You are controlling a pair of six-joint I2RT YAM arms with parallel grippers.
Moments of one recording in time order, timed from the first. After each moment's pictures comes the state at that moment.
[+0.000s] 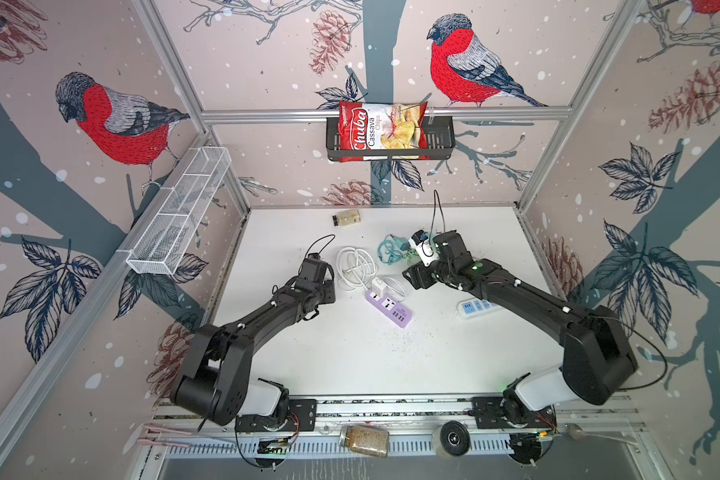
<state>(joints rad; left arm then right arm) -0.35 1.34 0.68 -0.22 -0.08 -0.37 0.61 1.49 1.06 -0.32 -0.16 0.00</state>
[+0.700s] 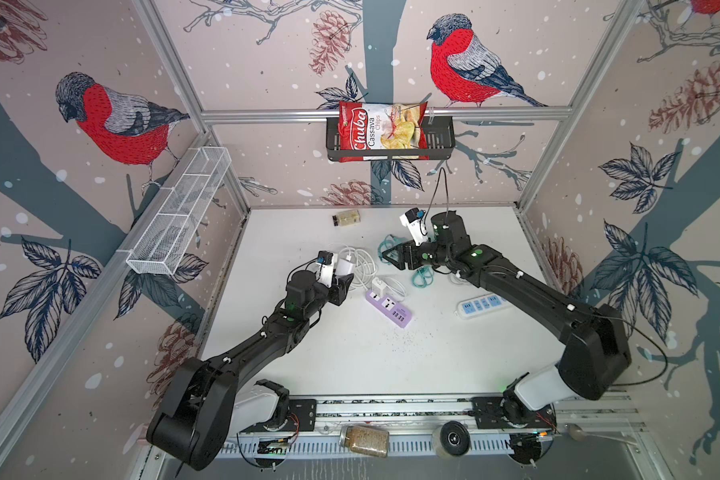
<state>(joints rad) -0.40 1.20 0.43 0.46 0.24 -0.11 0.64 1.54 1.26 -0.28 -0.45 0.26</state>
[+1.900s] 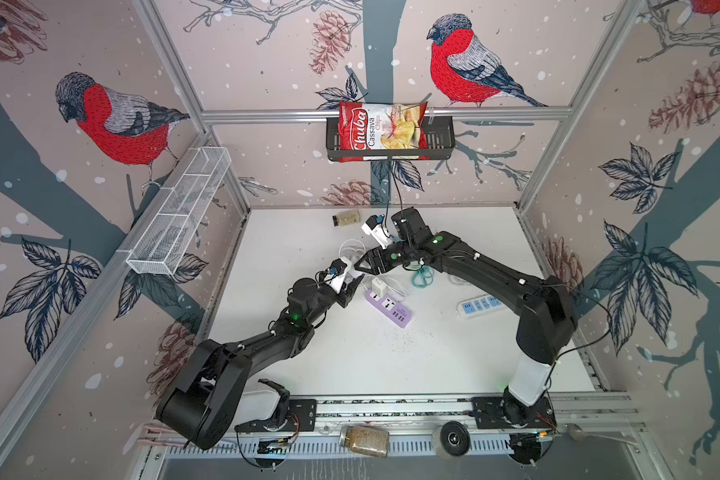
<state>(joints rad) -0.44 1.29 0.37 0.82 0.30 0.14 0.76 1.82 1.55 -0.47 -0.59 0.23</state>
